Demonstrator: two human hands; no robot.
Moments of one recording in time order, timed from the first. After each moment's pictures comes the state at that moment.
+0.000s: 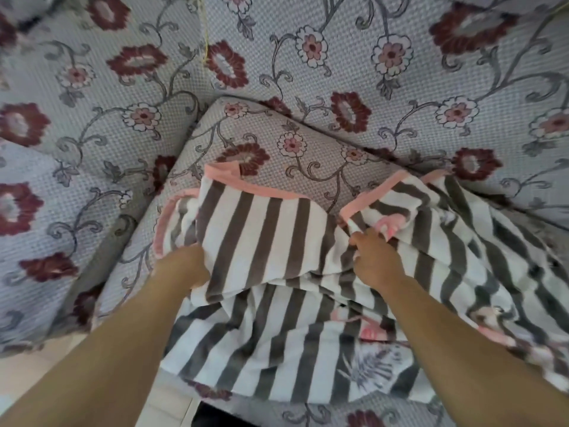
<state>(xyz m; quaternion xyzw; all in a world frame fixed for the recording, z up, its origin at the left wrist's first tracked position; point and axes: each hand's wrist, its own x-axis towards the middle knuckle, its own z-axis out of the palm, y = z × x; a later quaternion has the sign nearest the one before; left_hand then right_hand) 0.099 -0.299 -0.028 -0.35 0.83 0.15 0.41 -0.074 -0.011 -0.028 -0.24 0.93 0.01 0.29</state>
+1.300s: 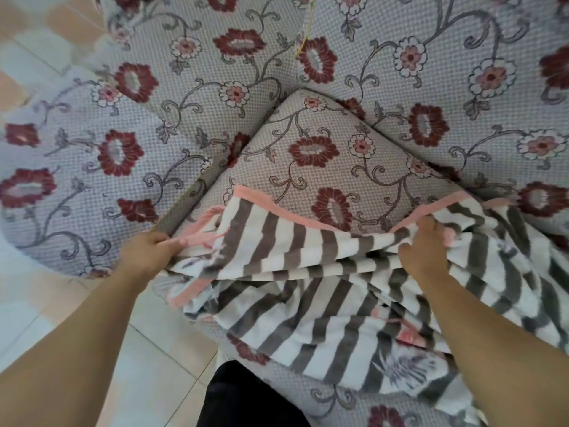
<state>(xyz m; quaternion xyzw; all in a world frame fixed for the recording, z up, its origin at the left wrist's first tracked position) 0.269 -0.387 -0.011 -0.61 0.68 0.40 0.05 -0.053 -0.062 -0.011 -0.12 0.97 -0.07 0.19</state>
